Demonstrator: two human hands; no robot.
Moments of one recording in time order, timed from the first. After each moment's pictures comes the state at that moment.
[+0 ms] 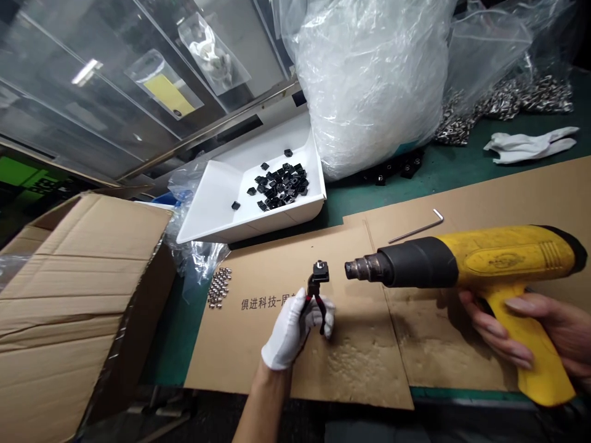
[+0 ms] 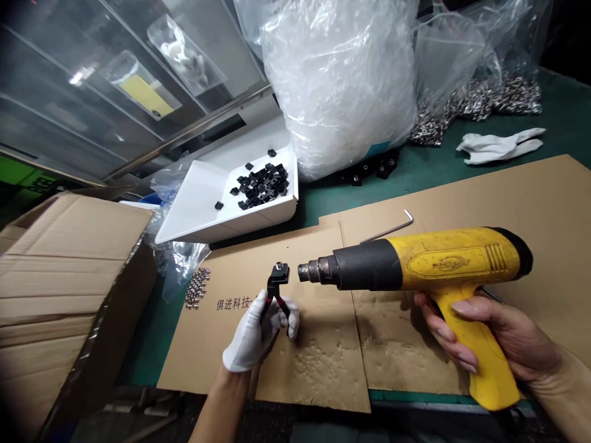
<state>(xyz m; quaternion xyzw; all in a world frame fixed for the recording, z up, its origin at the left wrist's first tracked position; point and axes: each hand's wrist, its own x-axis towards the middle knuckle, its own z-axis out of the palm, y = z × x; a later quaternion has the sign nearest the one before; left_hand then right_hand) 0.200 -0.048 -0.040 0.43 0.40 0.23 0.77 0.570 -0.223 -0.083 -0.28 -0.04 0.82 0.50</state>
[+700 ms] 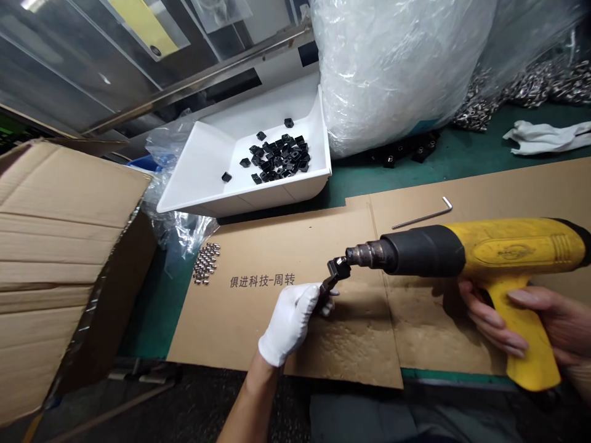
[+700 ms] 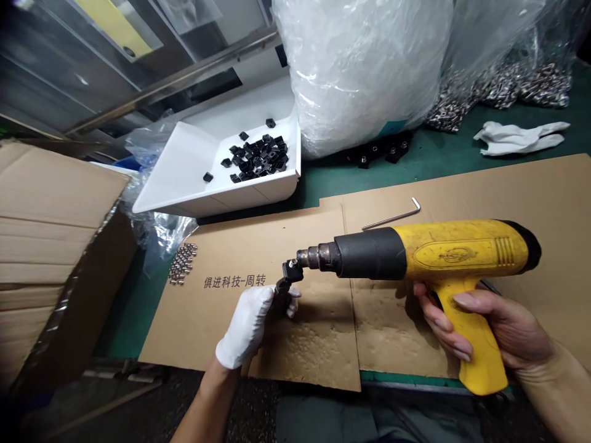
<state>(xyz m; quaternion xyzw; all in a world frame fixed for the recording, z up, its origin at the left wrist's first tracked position) 0.200 -0.061 -0.029 0.64 0.44 0.19 0.61 0.567 -0.216 -0.068 -0.32 -0.08 0.80 0.49</state>
